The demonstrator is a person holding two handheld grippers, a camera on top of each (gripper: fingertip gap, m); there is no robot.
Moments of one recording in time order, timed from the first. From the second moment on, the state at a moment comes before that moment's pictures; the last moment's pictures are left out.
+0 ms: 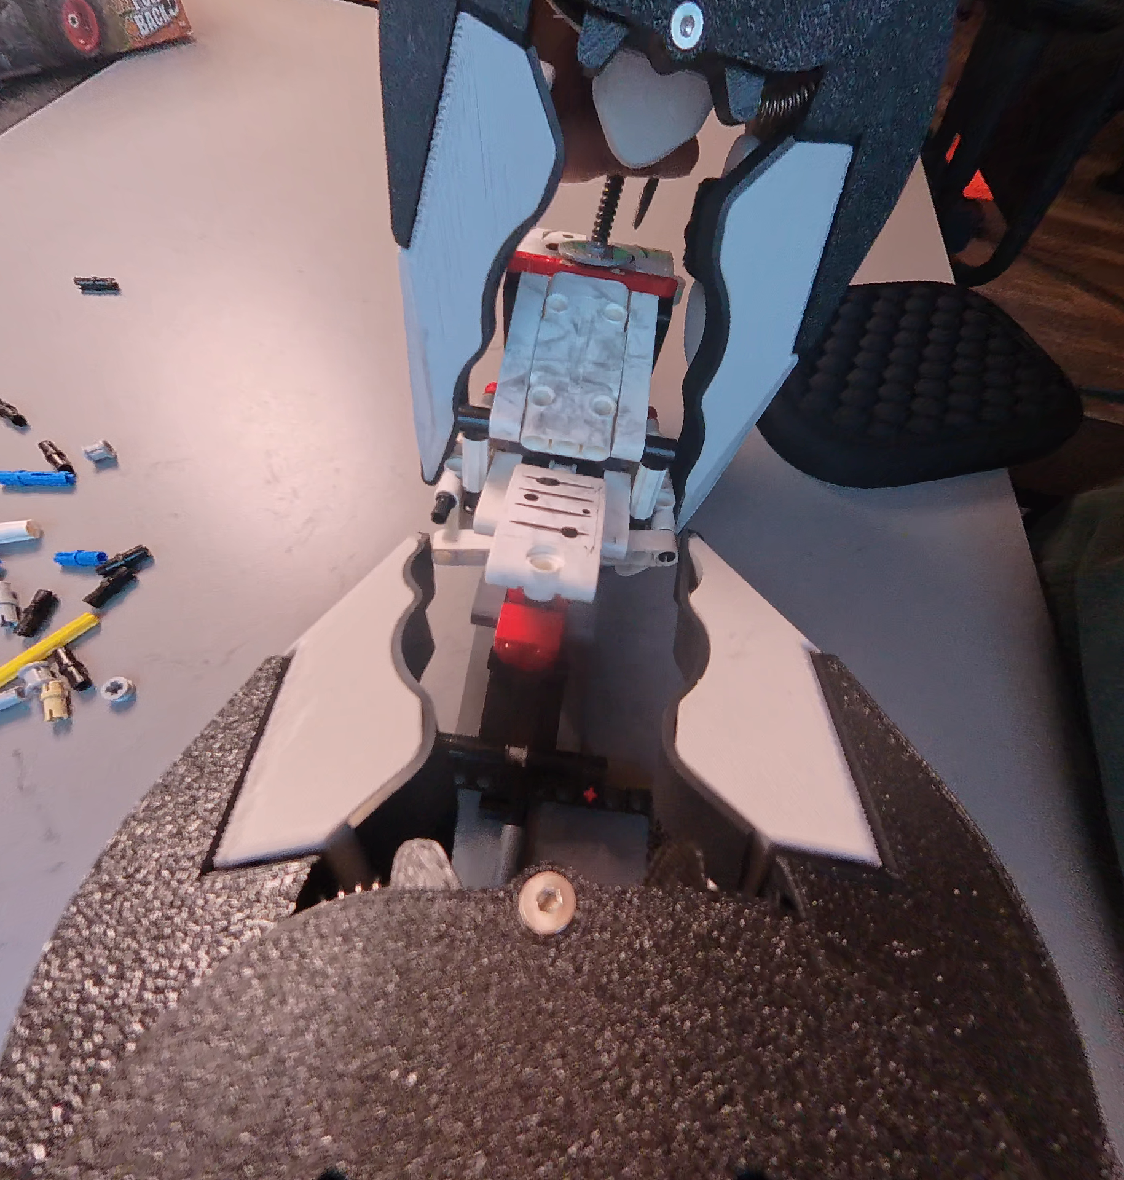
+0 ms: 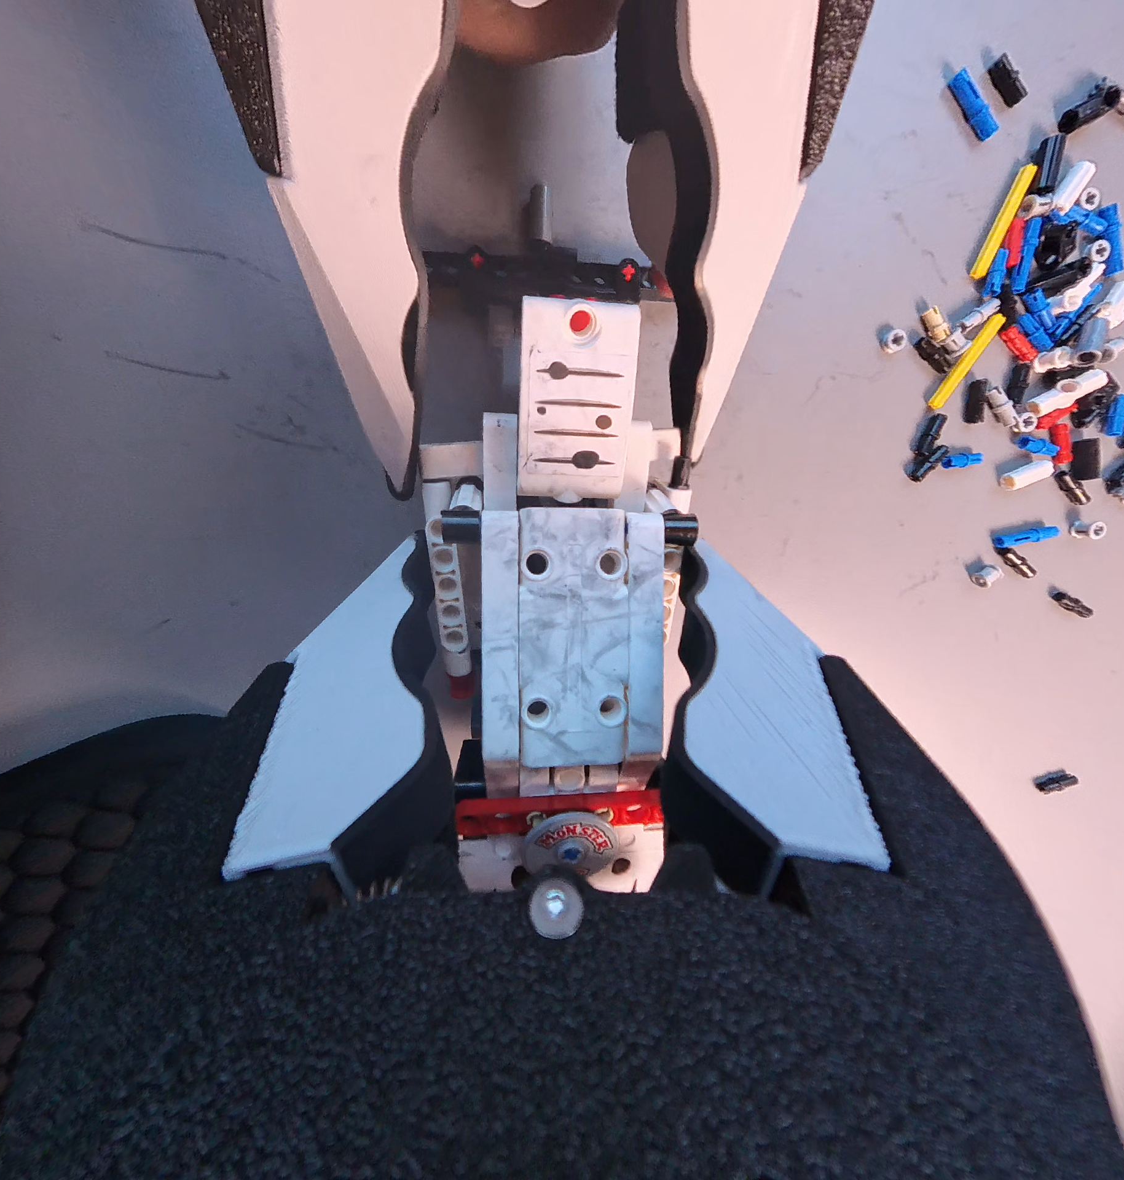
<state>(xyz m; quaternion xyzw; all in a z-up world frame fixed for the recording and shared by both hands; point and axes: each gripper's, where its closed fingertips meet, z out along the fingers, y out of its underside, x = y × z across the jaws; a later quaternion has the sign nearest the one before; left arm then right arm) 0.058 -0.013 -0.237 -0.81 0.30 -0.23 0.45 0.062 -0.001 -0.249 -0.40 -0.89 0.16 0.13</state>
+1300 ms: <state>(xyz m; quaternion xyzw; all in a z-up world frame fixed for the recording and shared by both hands) -0.038 -0.048 -0.120 -0.64 0.21 -0.38 0.63 0.078 0.008 -0.223 -0.39 -0.88 0.22 0.18</state>
